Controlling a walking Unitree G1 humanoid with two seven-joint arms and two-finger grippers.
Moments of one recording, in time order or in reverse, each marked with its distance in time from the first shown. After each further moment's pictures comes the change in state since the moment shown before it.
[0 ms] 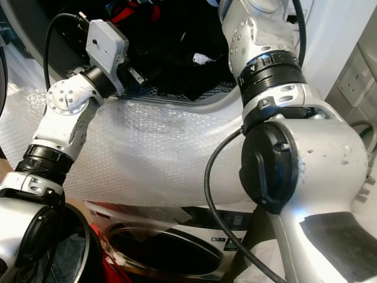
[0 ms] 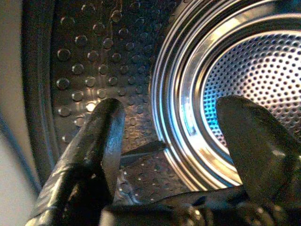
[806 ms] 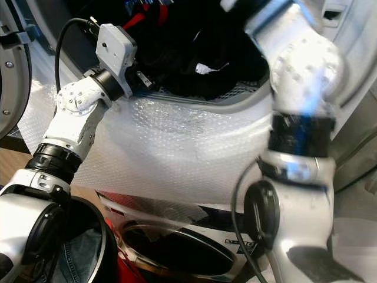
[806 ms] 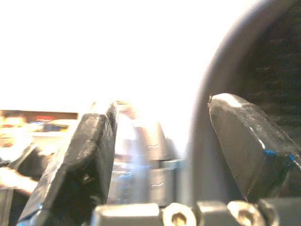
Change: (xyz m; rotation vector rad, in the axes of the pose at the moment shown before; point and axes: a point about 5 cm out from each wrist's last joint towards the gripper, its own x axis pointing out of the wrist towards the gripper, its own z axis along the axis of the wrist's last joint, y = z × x) left arm 0.007 -0.008 -0.005 -0.047 -0.002 -0.023; right arm -0.102 0.038 0.022 0.290 -0.210 0.729
